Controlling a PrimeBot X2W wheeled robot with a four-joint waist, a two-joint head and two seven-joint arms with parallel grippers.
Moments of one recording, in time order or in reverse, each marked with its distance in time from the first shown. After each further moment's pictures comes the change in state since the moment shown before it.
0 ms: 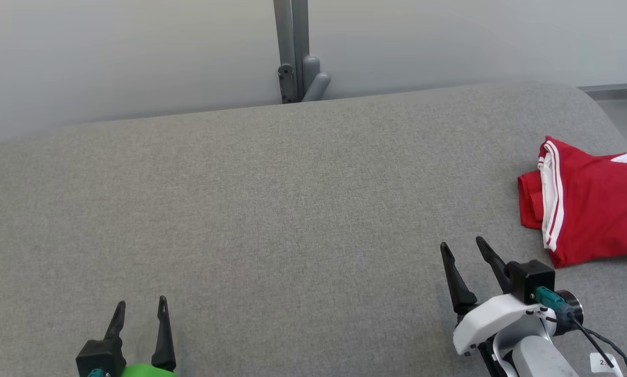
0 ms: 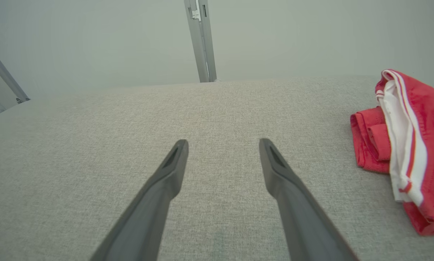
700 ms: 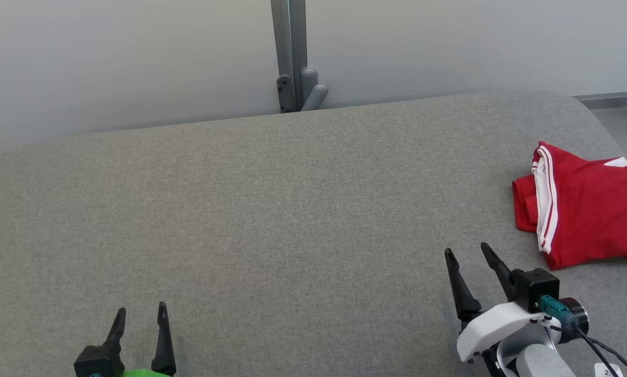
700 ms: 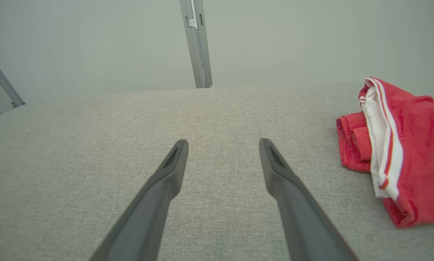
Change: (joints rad) left arm 0.022 0.000 0.001 0.007 -0.032 0.000 0.000; right arm 0.050 0.009 -0.023 -0.042 -0.030 0.000 0.000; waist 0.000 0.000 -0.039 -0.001
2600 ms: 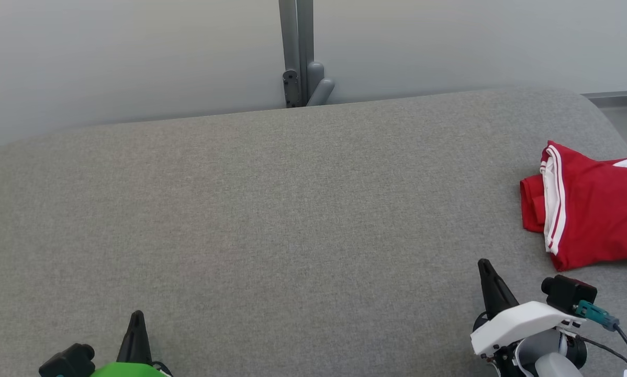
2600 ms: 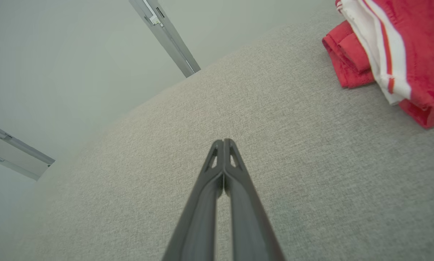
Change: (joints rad) left arm -0.016 -0.007 0.003 0.021 -0.407 -0.019 0.103; right arm 0.026 0.005 -0.032 0.005 0.414 -0.001 0.100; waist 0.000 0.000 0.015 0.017
